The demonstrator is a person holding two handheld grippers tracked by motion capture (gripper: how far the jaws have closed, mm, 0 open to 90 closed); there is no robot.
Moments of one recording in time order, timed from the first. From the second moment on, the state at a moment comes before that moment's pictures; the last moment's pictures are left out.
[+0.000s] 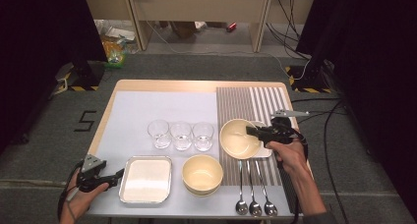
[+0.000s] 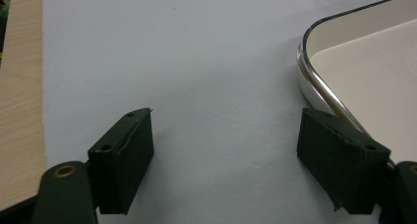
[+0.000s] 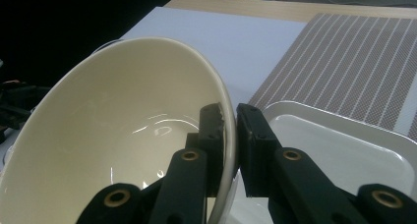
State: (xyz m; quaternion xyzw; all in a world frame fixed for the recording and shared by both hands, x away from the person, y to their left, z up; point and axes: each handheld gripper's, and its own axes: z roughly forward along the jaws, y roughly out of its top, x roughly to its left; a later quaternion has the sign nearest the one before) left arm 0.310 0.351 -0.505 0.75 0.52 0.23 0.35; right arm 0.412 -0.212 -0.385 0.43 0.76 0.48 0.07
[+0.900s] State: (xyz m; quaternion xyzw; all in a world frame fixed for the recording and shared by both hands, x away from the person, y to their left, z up) left arm 0.309 0.351 -0.505 0.75 0.52 0.23 0.35; right arm 0.444 -0.243 -0.428 0.50 0.74 0.45 0.07
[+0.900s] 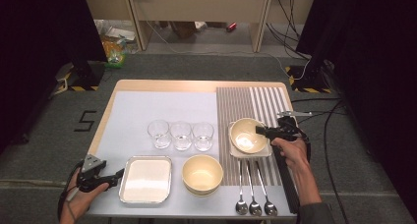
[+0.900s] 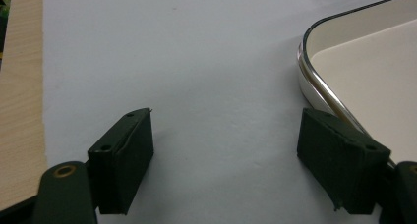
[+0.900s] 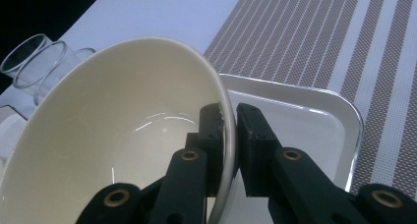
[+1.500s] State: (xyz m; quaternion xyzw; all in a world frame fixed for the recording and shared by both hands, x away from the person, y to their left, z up) left arm 0.309 0.351 -0.505 0.75 0.52 0.23 0.35; right arm 0.459 -0.249 -0.452 0.53 0.74 0.41 0.07
